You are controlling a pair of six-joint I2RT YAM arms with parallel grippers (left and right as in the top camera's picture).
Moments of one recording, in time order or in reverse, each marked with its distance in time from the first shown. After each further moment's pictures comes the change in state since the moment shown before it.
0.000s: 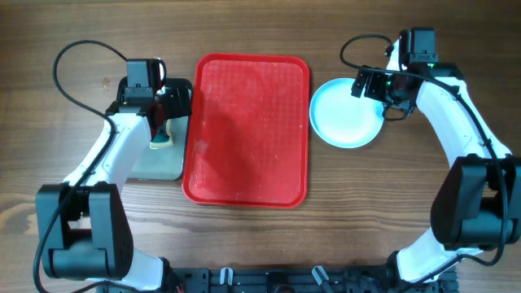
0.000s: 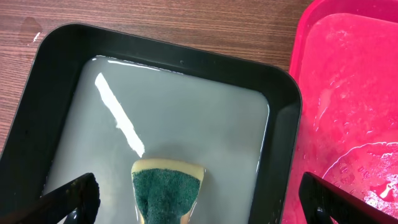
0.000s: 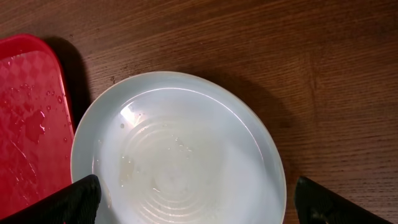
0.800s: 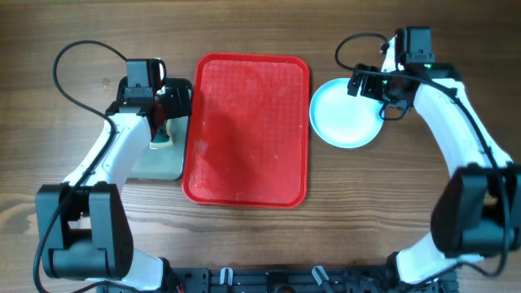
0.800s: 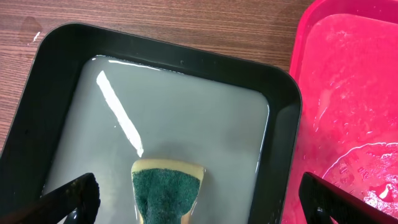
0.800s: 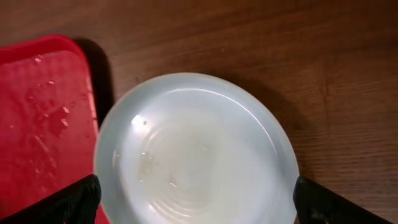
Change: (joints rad) left arm 0.000 0.000 0.000 0.000 0.000 -0.003; right arm 0.033 -0.063 -0.001 0.003 0.000 0.000
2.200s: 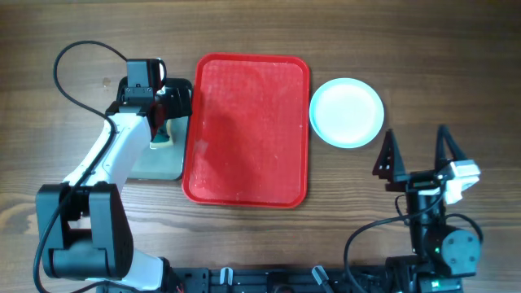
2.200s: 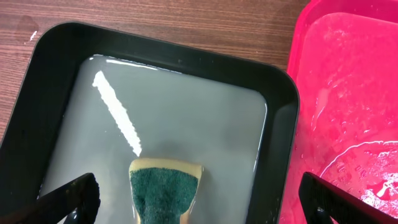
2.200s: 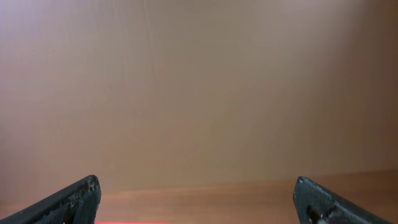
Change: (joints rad) left arm 0.000 0.000 0.000 -0.002 0.007 -0.001; right arm 0.067 -1.593 -1.167 0.946 0.131 -0.091
